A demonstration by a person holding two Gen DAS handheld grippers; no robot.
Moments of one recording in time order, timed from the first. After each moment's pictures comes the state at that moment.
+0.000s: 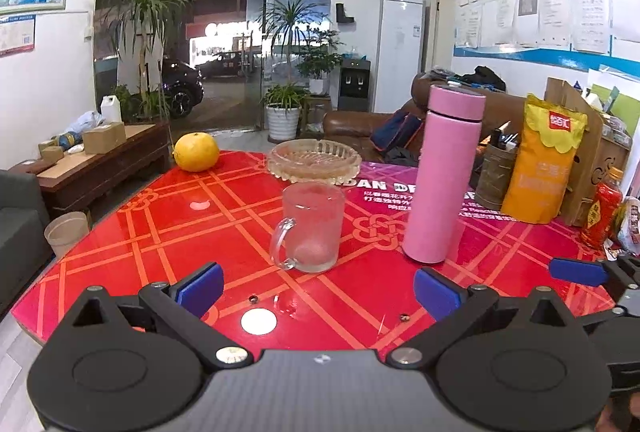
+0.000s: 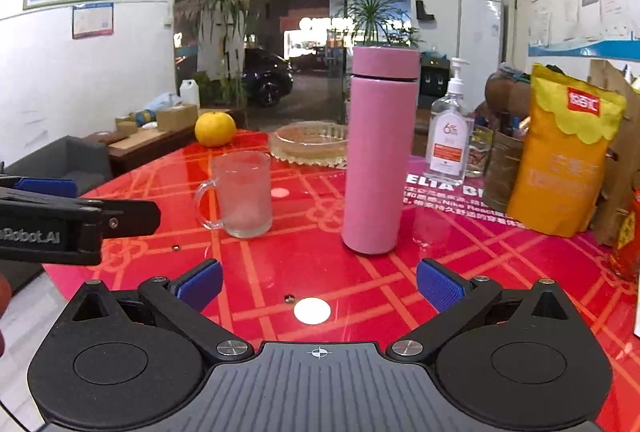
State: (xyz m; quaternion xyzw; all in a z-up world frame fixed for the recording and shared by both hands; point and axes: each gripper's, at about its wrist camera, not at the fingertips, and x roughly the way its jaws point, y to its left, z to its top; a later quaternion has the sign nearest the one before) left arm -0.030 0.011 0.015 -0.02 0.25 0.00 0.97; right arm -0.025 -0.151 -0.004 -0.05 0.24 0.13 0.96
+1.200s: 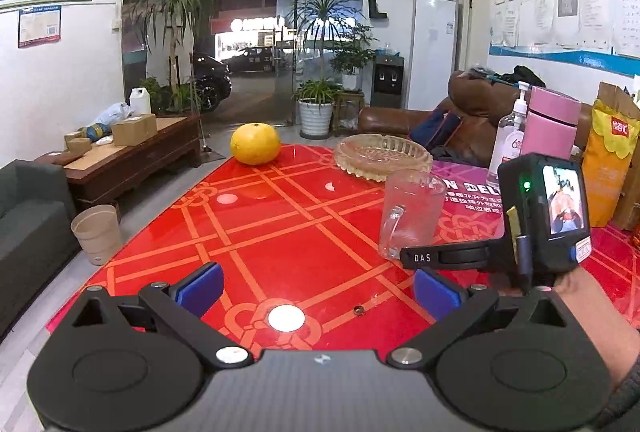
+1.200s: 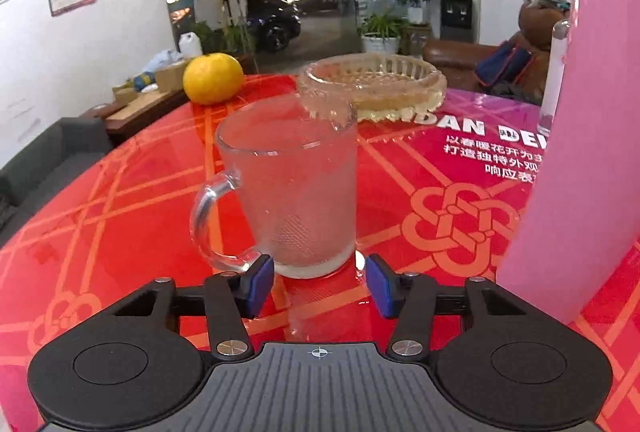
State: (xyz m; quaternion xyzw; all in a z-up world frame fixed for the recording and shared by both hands) left arm -0.009 0.082 0.003 -0.02 0.25 0.04 0.97; right arm 0.107 -0.066 -0.047 -0.01 0.33 0.18 0.93
